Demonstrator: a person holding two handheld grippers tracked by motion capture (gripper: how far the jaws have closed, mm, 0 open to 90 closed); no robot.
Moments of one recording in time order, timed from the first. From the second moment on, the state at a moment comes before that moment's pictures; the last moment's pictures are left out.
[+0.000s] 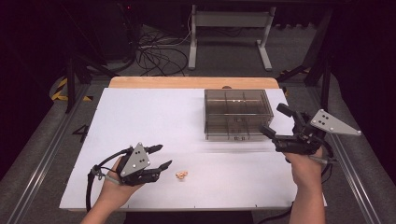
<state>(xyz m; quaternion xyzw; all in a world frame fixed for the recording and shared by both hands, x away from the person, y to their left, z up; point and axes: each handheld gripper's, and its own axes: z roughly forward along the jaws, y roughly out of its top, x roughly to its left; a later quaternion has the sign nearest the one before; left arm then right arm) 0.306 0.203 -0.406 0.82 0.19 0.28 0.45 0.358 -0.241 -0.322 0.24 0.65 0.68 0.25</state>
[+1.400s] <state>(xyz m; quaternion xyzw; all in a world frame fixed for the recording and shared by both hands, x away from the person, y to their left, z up) 0.310 0.162 -0.458 0.88 0.13 0.26 0.38 0.355 -0.245 -0.318 0.23 0.65 0.68 0.25</state>
